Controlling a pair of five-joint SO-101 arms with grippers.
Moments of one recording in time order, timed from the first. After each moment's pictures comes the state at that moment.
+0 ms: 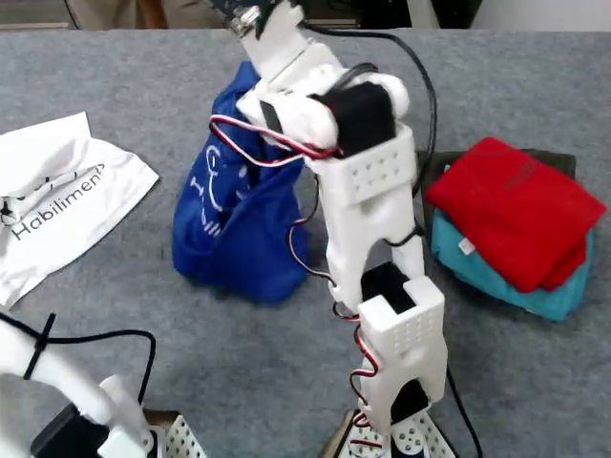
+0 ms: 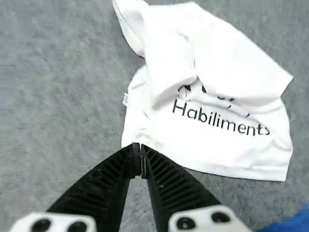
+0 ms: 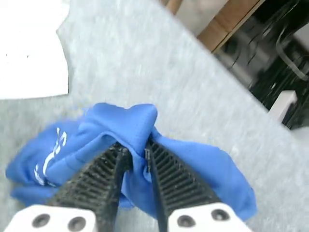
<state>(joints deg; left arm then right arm) -53.2 -28.7 6.5 79.9 2.0 -29.3 26.0 -78.2 101.1 12.2</state>
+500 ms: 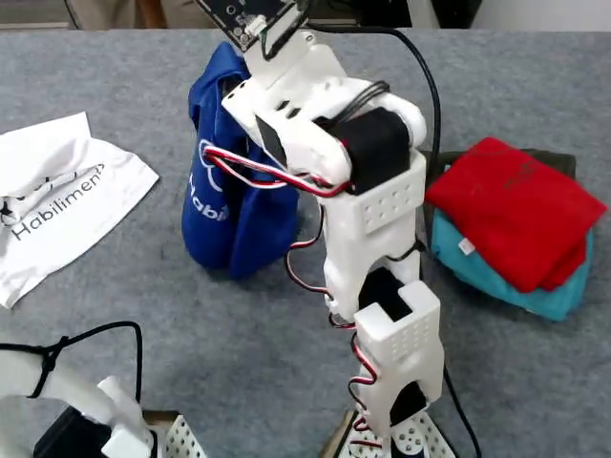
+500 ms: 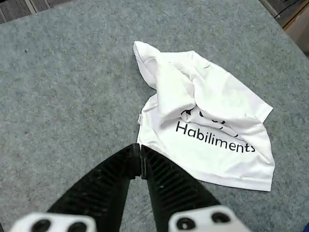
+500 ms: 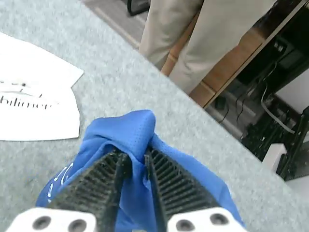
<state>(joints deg) -57.0 -29.1 -15.2 96.0 0.5 -32.7 24.8 -84.3 101.2 11.4</state>
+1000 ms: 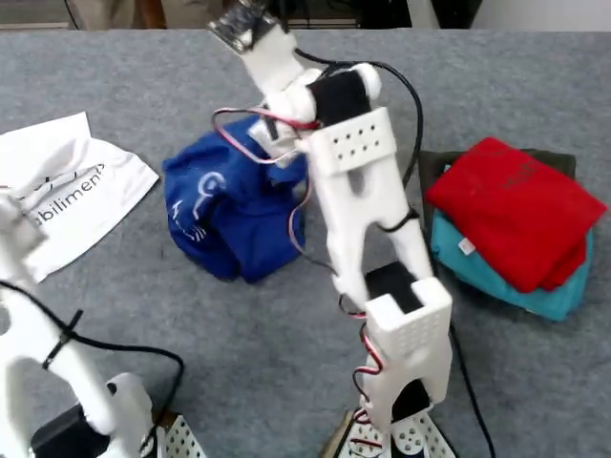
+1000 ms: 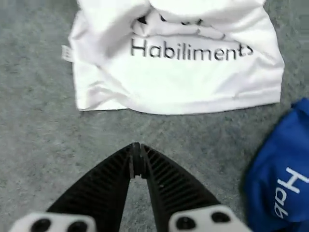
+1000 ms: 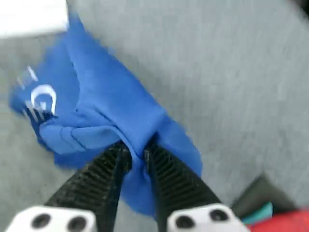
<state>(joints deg) -36.7 -29.0 22.6 77.1 0.5 -25.4 24.8 -51.3 101.2 14.8</state>
